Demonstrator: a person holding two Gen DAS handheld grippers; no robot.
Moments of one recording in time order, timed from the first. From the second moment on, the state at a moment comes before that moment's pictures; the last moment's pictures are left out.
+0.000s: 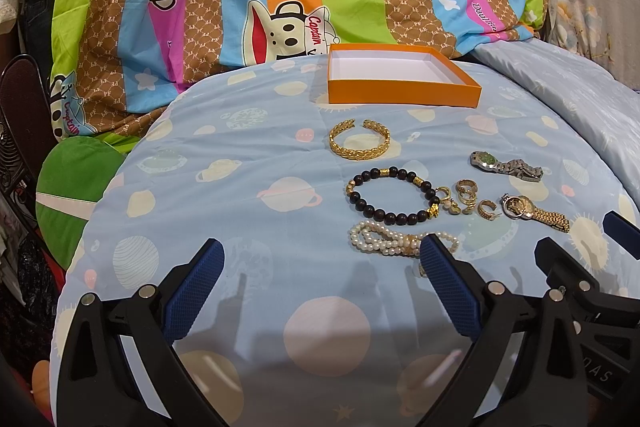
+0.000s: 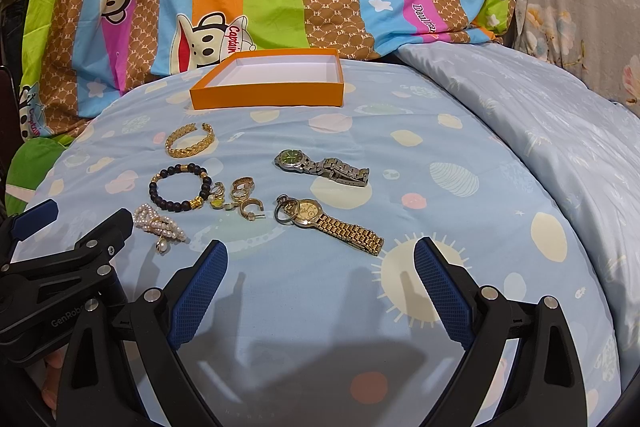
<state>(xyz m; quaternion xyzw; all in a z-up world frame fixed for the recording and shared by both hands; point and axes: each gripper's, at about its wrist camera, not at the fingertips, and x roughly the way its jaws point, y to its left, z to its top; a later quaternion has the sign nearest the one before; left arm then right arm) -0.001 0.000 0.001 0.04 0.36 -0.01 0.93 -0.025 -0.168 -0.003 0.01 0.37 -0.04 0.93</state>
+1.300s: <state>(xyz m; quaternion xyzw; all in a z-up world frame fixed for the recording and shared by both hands) 0.037 0.022 0.012 0.00 0.40 -0.06 0.91 -0.017 -0.183 0.000 0.02 0.38 -0.03 0.93</state>
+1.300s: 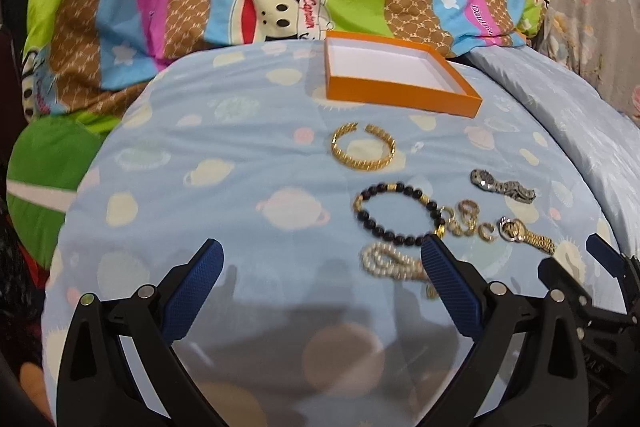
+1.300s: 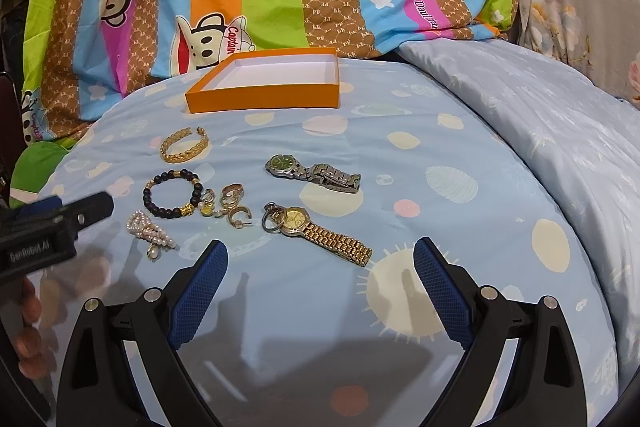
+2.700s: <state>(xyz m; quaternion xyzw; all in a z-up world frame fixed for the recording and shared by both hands) 0.124 -0.008 -0.011 0.02 0.41 -0.12 0.90 0.090 -0.191 -0.004 -0.05 0.43 0.07 0.90</state>
